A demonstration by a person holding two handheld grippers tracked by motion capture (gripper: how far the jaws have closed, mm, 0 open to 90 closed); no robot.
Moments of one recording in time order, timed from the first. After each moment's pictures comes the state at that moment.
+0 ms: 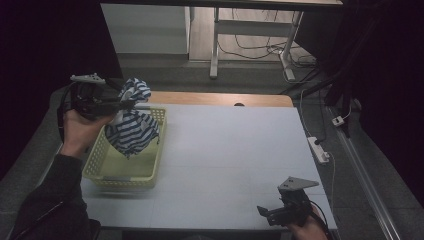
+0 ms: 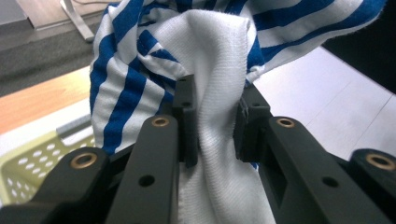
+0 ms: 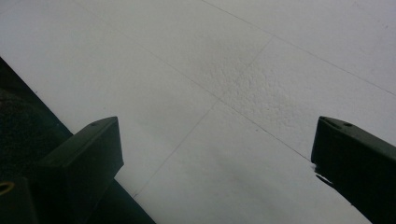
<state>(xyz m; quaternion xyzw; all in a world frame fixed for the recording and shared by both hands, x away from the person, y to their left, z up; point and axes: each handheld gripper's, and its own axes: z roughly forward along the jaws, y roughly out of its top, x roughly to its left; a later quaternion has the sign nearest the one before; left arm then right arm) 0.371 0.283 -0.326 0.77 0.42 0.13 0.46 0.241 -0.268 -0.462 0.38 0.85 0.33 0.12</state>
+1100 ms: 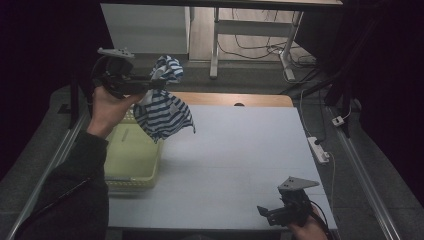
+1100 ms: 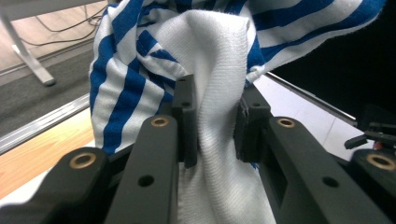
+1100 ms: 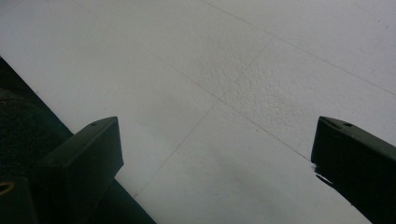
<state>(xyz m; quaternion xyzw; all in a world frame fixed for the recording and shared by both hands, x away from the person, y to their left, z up) 0.394 0.208 -0.270 0.79 0.35 0.12 0.50 0.241 -0.268 -0.462 0.38 0.85 0.33 0.12</state>
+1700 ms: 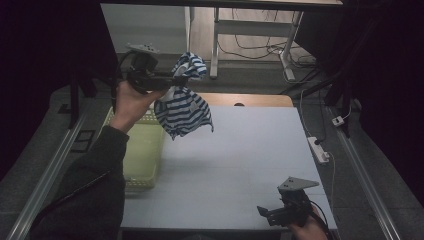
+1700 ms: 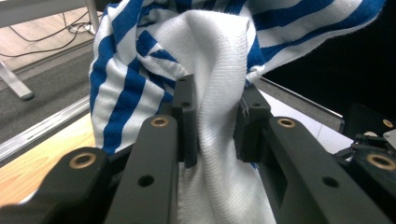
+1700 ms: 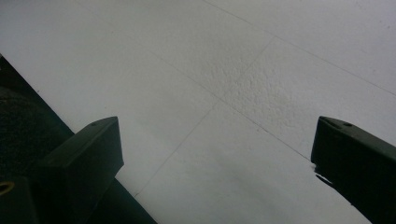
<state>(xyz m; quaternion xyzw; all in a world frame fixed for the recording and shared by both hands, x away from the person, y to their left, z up) 0.409 0.159 -0.264 0.79 0.32 0.10 0.51 0.241 -0.268 -0.462 0.38 0.85 0.33 0.12</state>
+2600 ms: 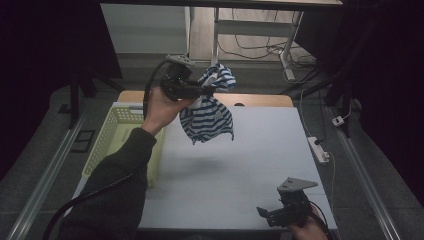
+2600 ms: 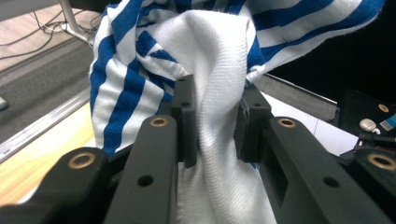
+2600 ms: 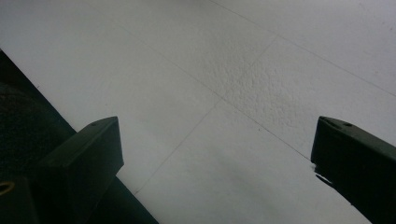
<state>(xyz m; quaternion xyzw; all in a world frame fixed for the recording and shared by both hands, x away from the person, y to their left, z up) 0.423 0.095 -0.292 0.82 0.29 0.09 0.49 0.240 -0.267 -0.462 0.37 0.86 0.33 0.12</state>
